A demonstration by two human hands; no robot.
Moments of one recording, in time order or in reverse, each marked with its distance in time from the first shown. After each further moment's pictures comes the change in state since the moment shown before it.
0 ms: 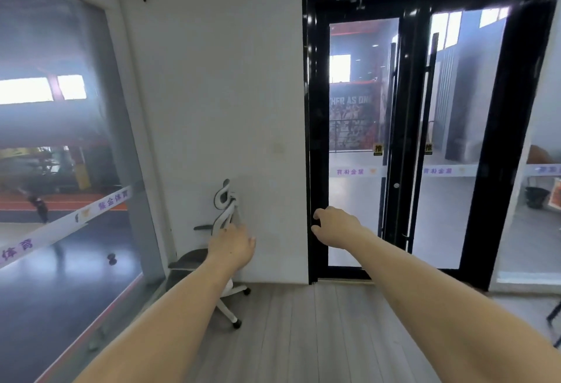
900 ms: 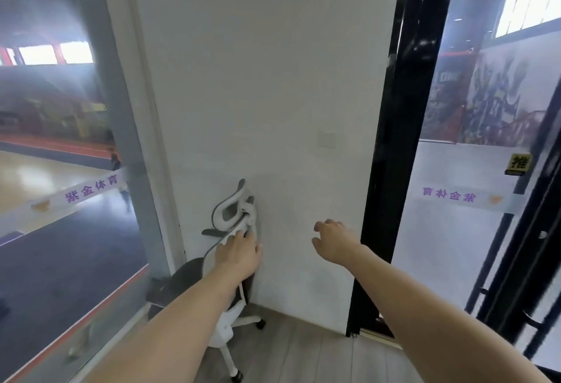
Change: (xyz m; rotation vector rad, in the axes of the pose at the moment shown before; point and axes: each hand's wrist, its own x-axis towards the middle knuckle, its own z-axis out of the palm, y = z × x) left_hand 0.612 -0.056 0.222 -0.021 -0.092 -0.238; right_hand 0.692 0.060 0.200 -0.013 -0.114 -0.229
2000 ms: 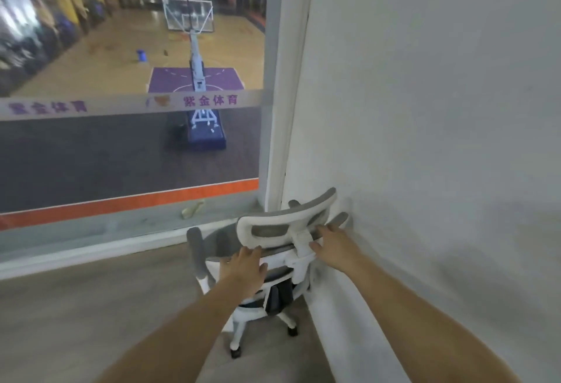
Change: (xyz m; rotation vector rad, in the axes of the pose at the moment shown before) left_hand 0.398 -0.064 0.185 -0.226 -0.193 -0.873; right_hand 0.629 -0.062 0.198 0.073 -0.467 -0.765
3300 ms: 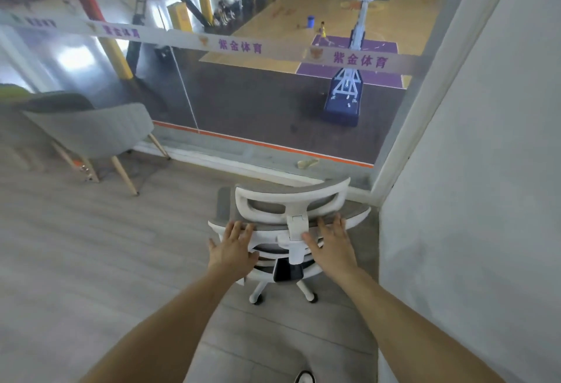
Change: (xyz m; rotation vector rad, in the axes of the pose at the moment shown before) left_hand -0.228 -0.094 0.093 -0.101 0.104 -0.608; right_hand -0.110 -0.102 0.148 0.074 -0.097 -0.475
